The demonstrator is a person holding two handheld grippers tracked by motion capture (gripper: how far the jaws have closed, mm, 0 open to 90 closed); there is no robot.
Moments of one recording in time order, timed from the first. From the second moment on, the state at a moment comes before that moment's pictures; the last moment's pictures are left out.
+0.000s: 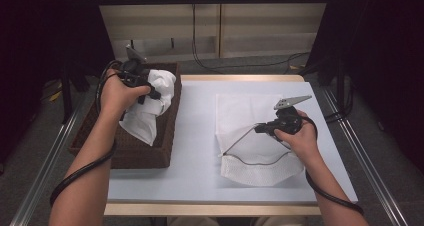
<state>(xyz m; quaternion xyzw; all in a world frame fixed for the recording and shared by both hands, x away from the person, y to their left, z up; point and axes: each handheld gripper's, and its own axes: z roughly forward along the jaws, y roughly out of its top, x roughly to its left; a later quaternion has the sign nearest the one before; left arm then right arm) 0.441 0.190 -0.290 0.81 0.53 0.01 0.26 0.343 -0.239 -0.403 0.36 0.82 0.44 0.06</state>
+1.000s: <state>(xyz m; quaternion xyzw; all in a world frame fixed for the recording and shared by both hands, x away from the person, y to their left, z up) 0.410 0.127 -0.272 0.86 0.43 -0.03 0.27 0.343 -0.239 -0.405 0.36 0.82 0.44 0.06</state>
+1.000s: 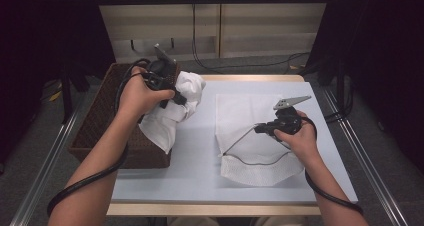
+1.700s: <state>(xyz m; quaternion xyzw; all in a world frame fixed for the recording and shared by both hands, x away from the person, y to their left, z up) 0.382 0.084 -0.288 0.89 0.36 -0.07 0.27 0.344 -0.238 -0.407 0.37 0.82 0.43 0.07</state>
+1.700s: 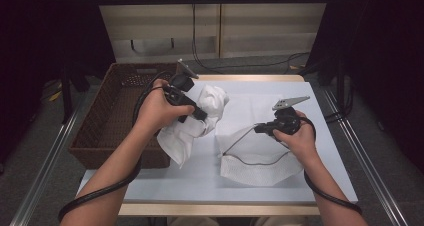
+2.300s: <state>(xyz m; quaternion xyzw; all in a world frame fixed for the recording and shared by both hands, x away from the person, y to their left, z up) 0.366 0.051 -0.299 0.90 0.32 -0.09 0.28 0.346 -0.239 -0.409 0.37 0.82 0.43 0.08</state>
